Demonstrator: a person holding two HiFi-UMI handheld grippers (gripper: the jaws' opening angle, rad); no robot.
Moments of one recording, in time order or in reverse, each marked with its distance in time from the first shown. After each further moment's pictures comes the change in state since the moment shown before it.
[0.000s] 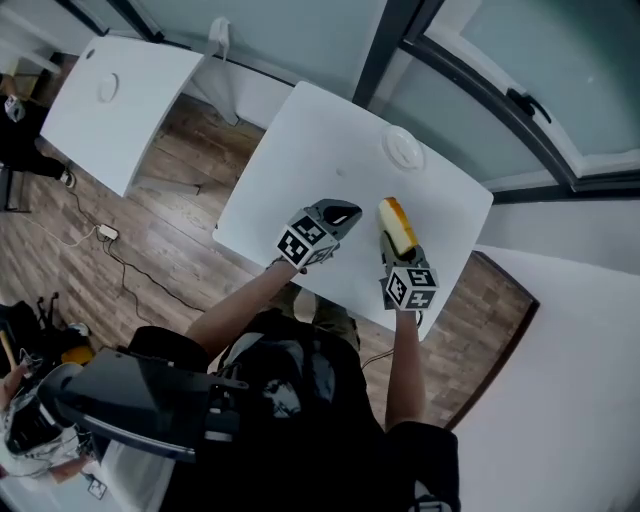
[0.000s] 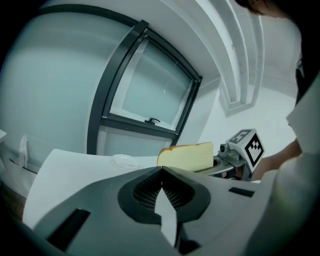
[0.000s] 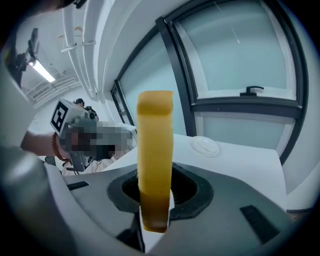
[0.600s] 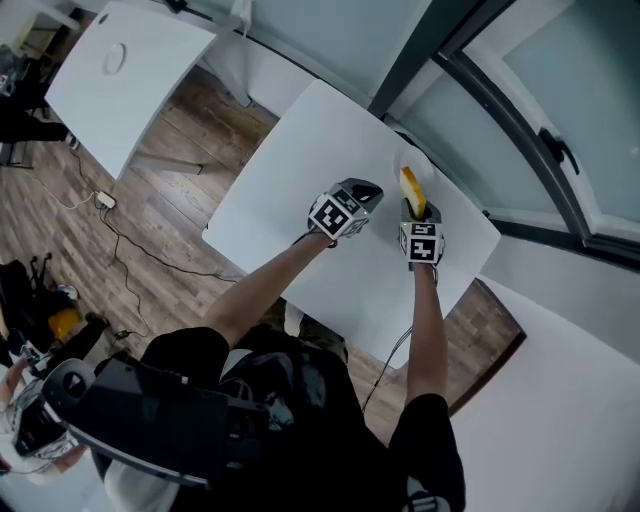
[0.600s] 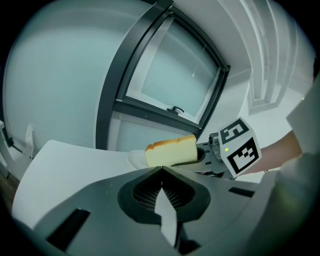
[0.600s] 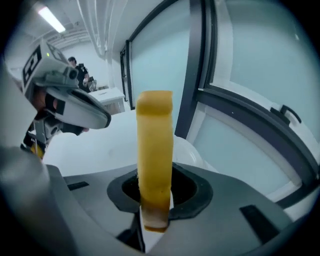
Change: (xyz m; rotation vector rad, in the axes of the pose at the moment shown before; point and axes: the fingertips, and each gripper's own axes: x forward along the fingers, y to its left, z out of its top) left arm 0.120 0.117 -0.004 -0.115 0.105 0.122; right arm 0.166 -0.136 0.030 -0.342 0.242 -0.106
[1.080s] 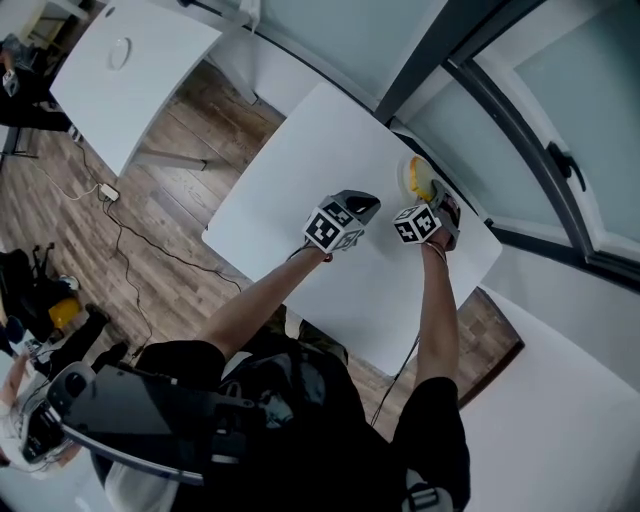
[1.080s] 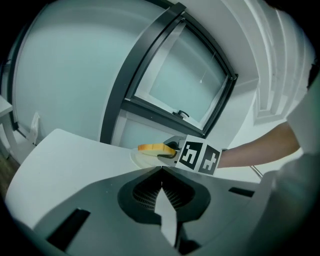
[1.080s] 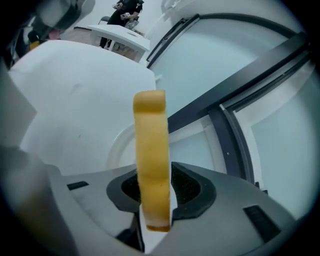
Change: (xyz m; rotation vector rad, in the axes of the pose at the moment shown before) left arm -0.012 0.004 -0.004 -0.105 -0.039 0.014; right arm 0.059 -0.065 0.018 -0.701 0.221 -0.336
